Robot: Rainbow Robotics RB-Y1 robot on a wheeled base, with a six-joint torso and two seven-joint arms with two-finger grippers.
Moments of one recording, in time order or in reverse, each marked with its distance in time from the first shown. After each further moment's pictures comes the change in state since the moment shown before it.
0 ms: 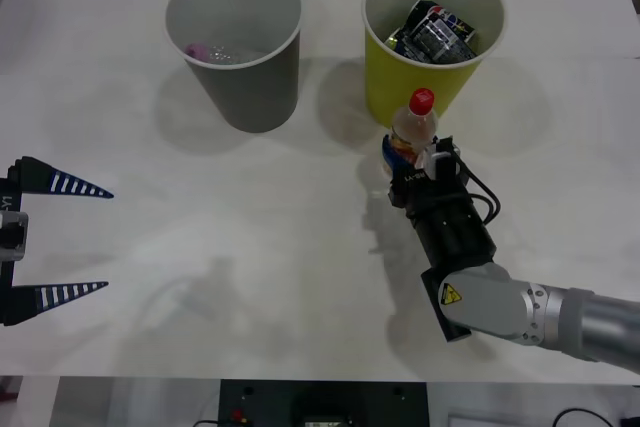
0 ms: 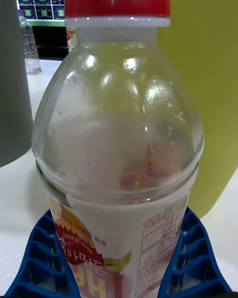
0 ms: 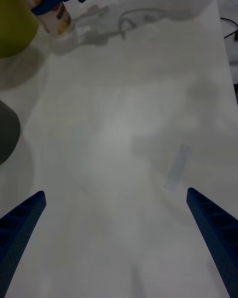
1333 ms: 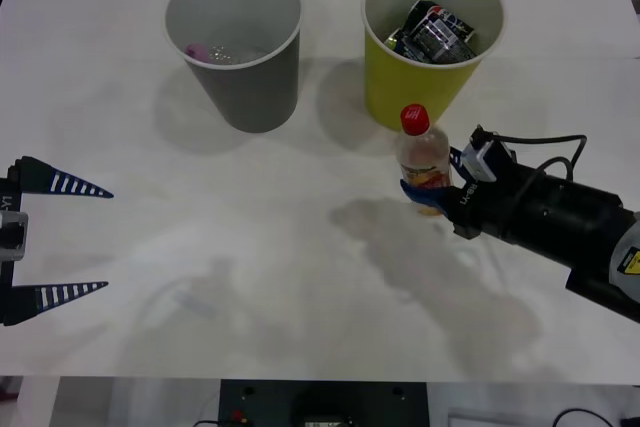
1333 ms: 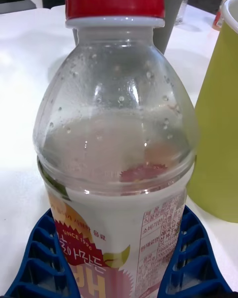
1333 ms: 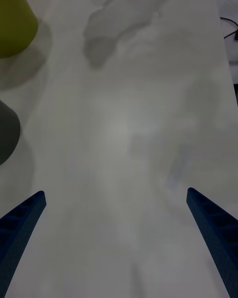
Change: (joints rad) right arm 0.349 -0.500 -0.601 -0.645 0.281 -1.033 0.053; left arm 0.000 0.000 0.000 0.000 0.000 0.000 0.000
